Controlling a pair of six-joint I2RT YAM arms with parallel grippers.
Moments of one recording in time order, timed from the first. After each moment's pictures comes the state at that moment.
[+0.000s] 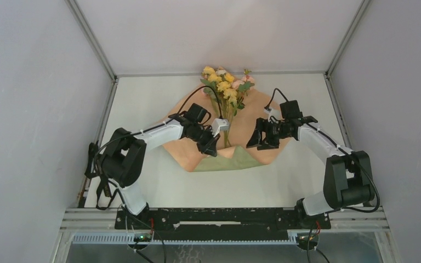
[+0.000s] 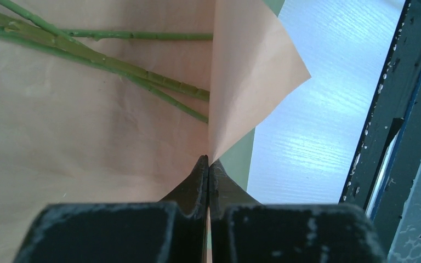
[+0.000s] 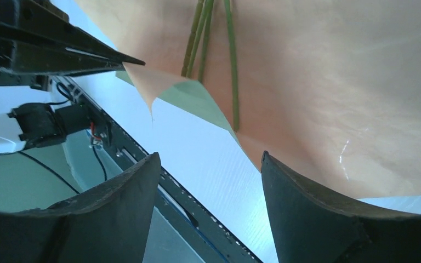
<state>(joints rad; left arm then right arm) -0.60 1.77 1.16 -0.51 0.66 0.38 0.18 1.47 0.95 -0.59 -0.72 0.28</state>
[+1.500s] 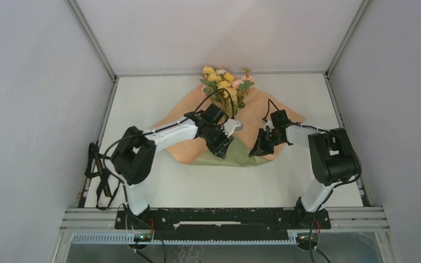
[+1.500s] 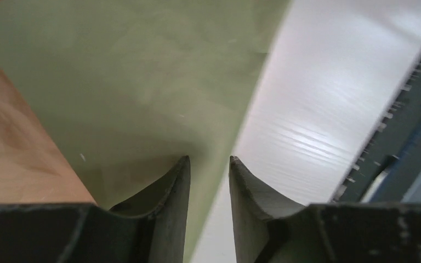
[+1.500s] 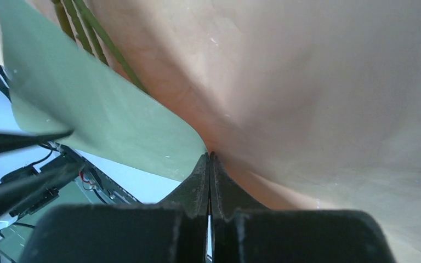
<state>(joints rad) -0.74 1.82 1.34 -0.64 0.47 0.19 0.22 1.71 0.86 -0.37 -0.58 0.47</state>
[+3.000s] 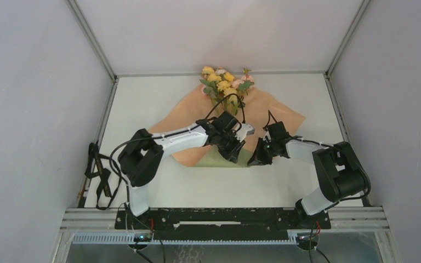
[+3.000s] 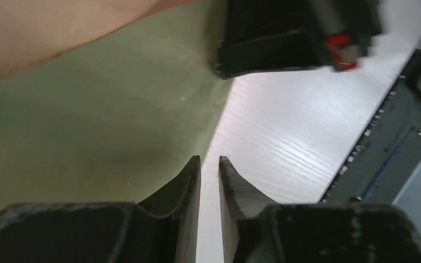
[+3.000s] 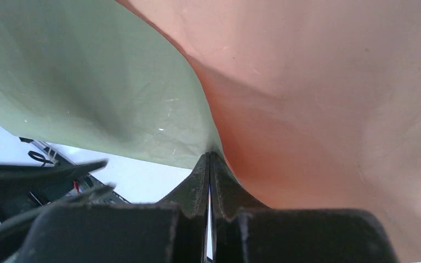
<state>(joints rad) -0.86 1.87 1.35 -0.52 0.41 0.00 0.31 1.55 0.65 -0.24 -0.47 0.64</state>
